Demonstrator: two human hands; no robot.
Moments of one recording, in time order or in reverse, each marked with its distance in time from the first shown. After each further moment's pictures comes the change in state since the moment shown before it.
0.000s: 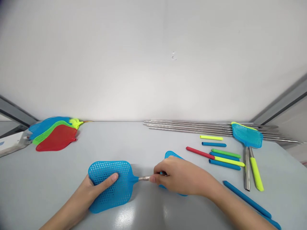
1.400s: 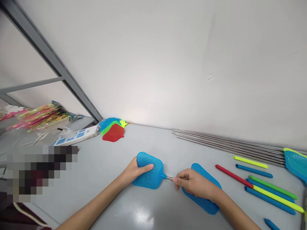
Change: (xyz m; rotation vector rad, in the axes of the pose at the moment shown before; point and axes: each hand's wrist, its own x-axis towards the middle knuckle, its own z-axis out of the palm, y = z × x) left_hand 0.032 -0.006 -0.024 0.174 -0.249 0.318; right_hand 0.043 0.022 0.037 0.612 -0.247 -0.017
